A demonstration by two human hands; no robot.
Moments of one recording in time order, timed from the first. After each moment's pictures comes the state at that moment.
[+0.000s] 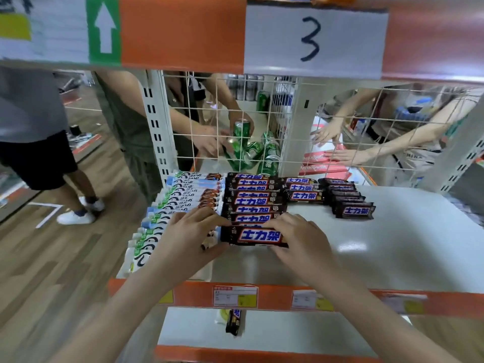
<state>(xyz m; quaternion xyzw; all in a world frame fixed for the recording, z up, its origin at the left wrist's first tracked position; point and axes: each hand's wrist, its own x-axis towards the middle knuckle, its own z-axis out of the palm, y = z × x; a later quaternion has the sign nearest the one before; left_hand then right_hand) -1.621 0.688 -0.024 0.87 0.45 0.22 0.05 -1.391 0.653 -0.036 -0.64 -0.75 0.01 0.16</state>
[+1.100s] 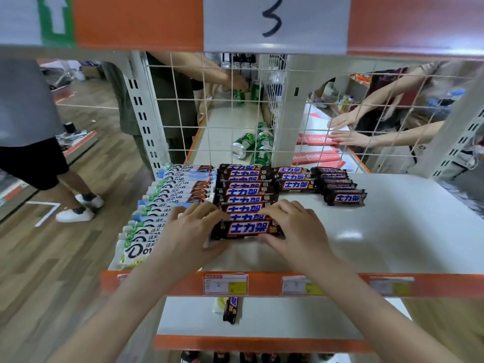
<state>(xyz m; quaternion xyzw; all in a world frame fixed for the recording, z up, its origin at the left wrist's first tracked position) -1.601 0.677 -0.027 0.88 0.45 0.19 -0.01 -1.384 0.644 -0.036 -0.64 -0.74 -0.01 0.19</state>
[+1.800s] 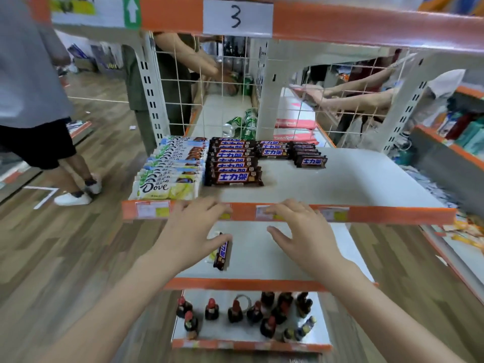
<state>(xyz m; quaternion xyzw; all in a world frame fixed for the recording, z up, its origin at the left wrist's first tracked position) -1.605 0.536 -0.029 0.88 0.43 0.18 0.02 -1.389 0.474 -0.020 -0.66 -0.73 -0.03 0.19</state>
